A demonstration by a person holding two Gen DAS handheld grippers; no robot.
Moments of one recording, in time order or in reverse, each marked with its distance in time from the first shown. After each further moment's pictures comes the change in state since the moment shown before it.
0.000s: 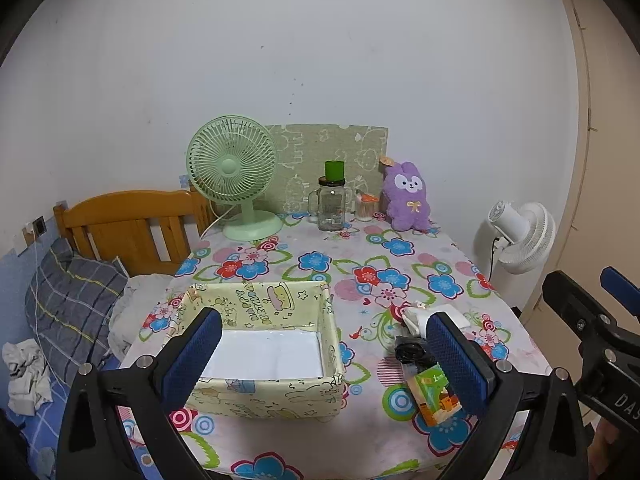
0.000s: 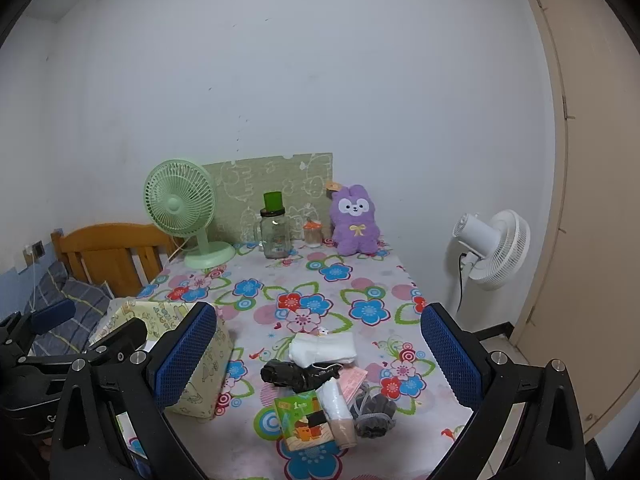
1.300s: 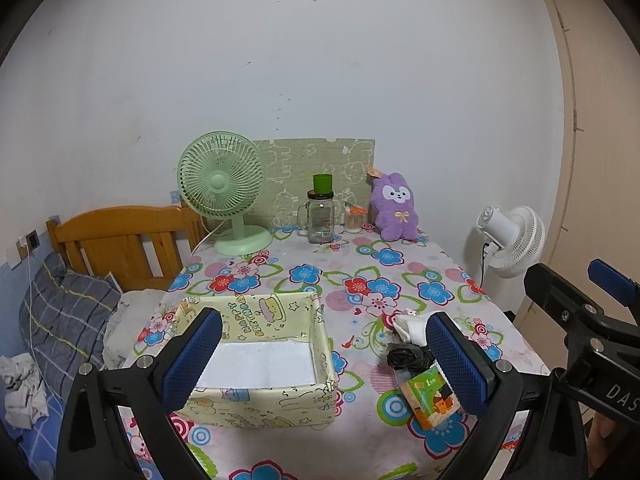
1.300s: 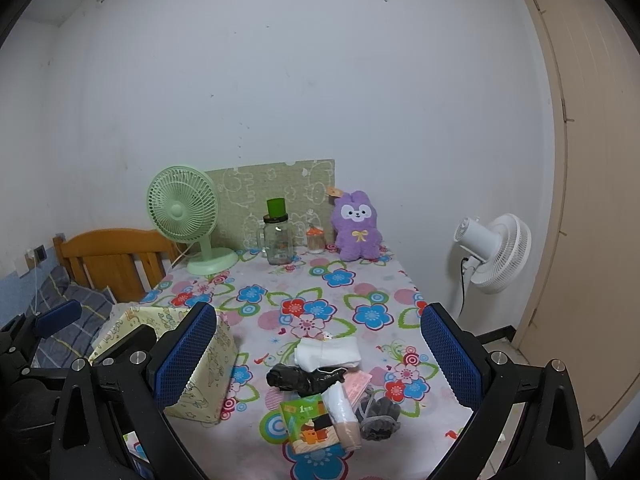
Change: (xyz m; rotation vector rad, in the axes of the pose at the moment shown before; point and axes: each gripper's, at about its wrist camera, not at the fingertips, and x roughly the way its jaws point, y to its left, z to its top) left arm -0.008 -0.006 -0.004 0.033 -0.058 -0.027; right arm -0.005 0.001 0.003 0.012 -0.020 0.003
